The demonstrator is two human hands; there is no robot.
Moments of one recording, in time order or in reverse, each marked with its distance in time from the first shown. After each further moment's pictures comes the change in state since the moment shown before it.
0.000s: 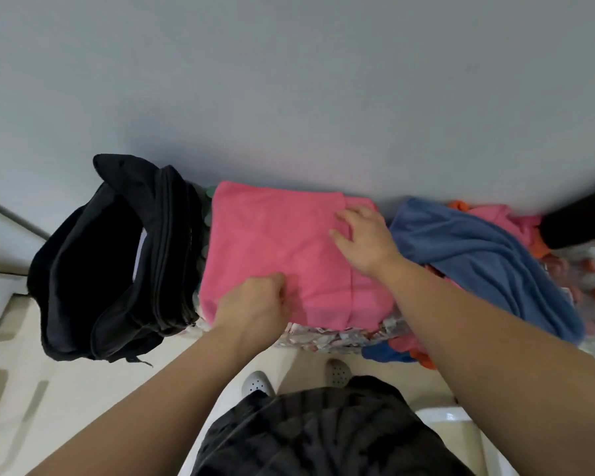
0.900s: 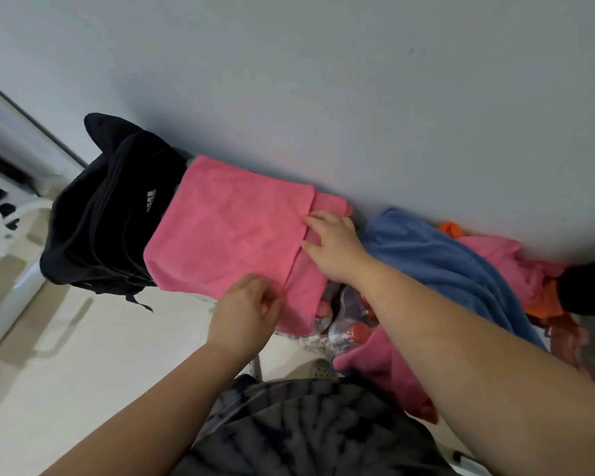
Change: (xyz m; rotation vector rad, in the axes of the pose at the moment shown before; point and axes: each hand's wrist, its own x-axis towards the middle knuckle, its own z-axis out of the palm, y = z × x) left_hand 0.007 0.107 0.099 -0.151 0.423 -0.208; right_hand 0.024 0.068 -0.019 0.066 -0.315 -0.396
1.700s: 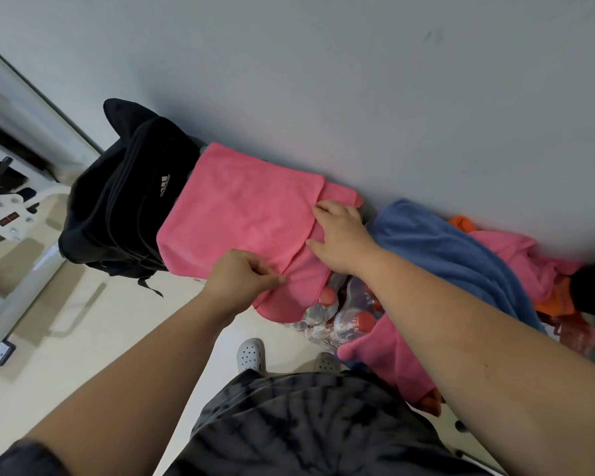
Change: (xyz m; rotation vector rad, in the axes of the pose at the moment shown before) left_hand 0.024 0.003 -0.033 -0.496 -0.195 -0.458; right_hand -0.004 -0.002 0.001 -0.092 -0.069 -0.013
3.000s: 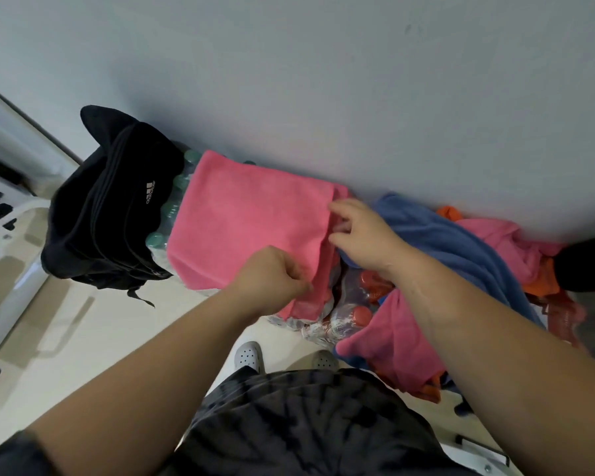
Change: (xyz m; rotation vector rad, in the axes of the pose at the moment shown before) left_hand -0.019 0.048 0.019 0.262 -0.260 0.094; right_hand -0.031 0.017 -0.023 0.467 0.146 0.049
